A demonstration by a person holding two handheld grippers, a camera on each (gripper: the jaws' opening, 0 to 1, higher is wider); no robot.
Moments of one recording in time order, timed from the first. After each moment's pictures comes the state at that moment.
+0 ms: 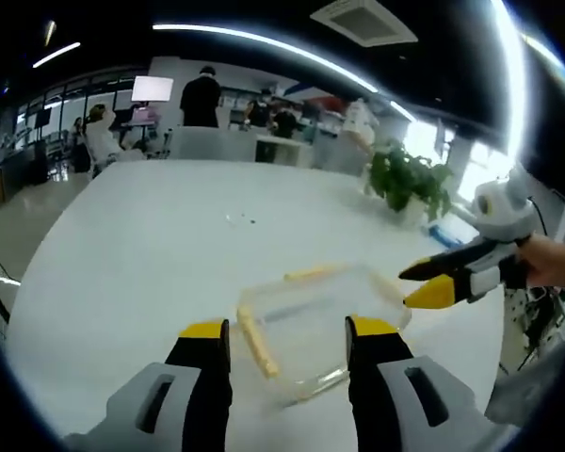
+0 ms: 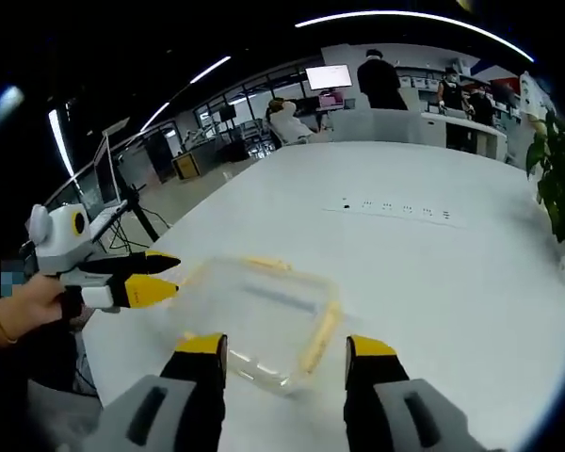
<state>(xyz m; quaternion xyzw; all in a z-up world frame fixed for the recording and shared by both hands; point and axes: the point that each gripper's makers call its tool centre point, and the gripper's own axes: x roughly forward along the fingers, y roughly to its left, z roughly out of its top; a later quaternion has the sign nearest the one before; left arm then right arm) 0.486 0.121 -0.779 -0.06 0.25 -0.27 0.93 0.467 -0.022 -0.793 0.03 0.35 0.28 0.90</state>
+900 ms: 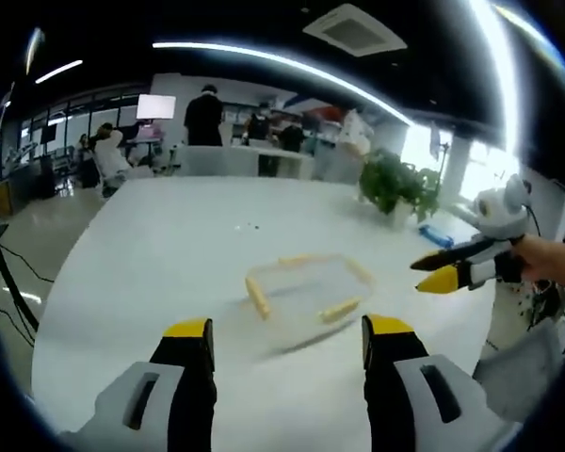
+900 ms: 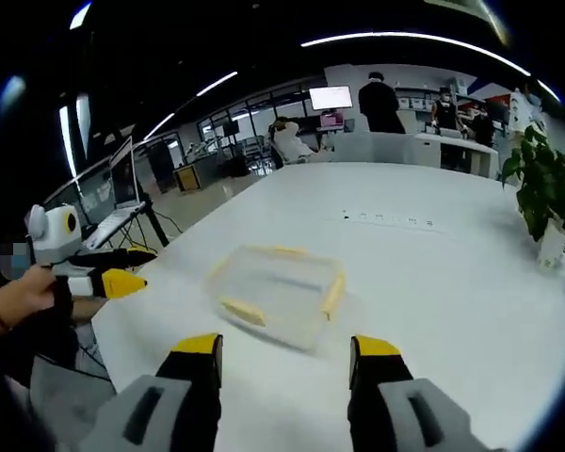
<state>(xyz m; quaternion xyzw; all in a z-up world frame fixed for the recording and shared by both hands) 0.402 0.161 -0.746 -0.04 0.22 -0.26 0.94 0.392 -0.033 -0.765 0.03 0.31 0.27 0.91</state>
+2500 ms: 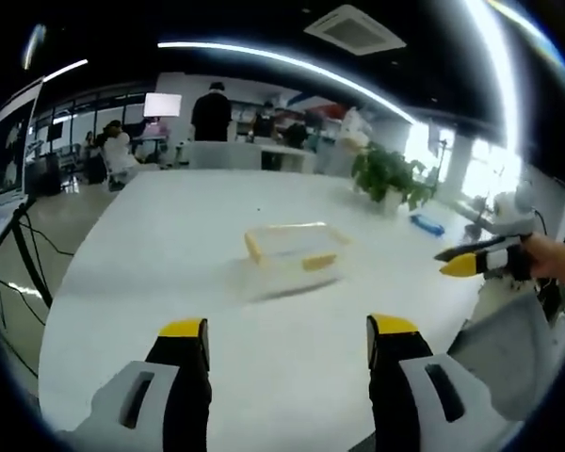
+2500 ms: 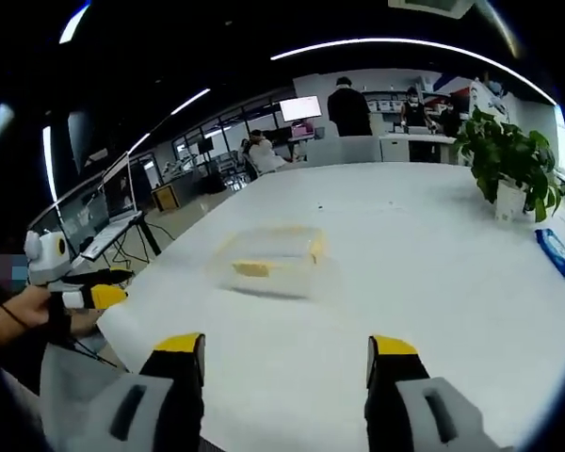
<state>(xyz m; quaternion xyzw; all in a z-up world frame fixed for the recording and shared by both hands) 0.321 0.186 -0.753 -0.04 0.22 -0.24 0.94 0.305 -0.063 -0.767 0.06 0.28 0.21 0.94</state>
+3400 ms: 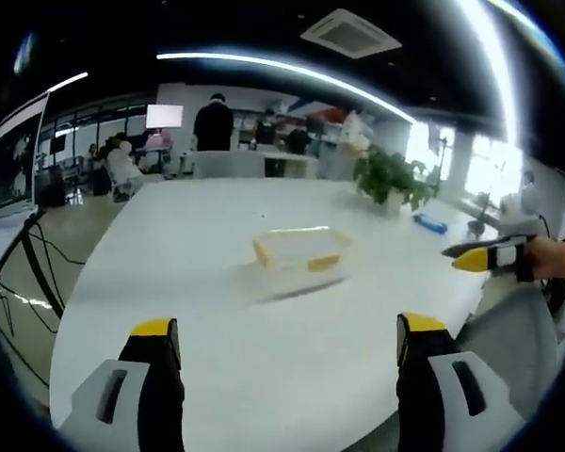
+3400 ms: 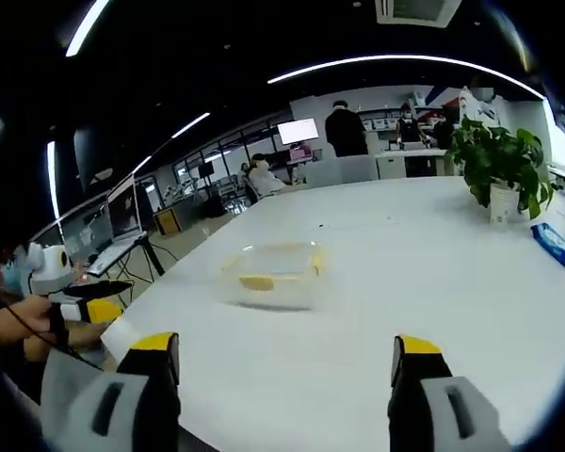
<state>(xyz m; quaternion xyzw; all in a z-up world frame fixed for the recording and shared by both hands) 0.313 0.193 -0.750 -0.03 0.21 -0.24 0.95 0.296 -0.063 -0.763 0.09 0.24 0.21 0.94</state>
